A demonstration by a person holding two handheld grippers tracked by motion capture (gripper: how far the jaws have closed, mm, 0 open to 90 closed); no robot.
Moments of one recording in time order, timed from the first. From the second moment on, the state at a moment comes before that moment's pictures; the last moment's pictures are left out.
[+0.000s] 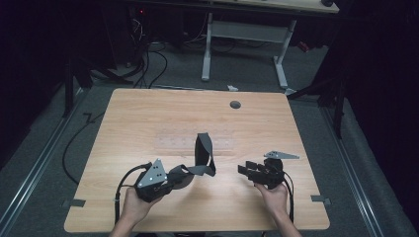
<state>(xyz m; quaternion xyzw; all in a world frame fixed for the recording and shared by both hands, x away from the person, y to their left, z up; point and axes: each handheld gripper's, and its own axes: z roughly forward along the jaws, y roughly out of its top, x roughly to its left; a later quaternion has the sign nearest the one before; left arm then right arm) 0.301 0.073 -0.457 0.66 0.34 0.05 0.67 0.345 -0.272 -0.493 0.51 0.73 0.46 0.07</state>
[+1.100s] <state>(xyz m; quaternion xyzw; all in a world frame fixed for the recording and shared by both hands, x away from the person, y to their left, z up) 0.332 0.115 -0.431 0.58 0.41 0.09 0.70 0.344 -0.310 -0.530 0.56 0.72 0.32 0.24</state>
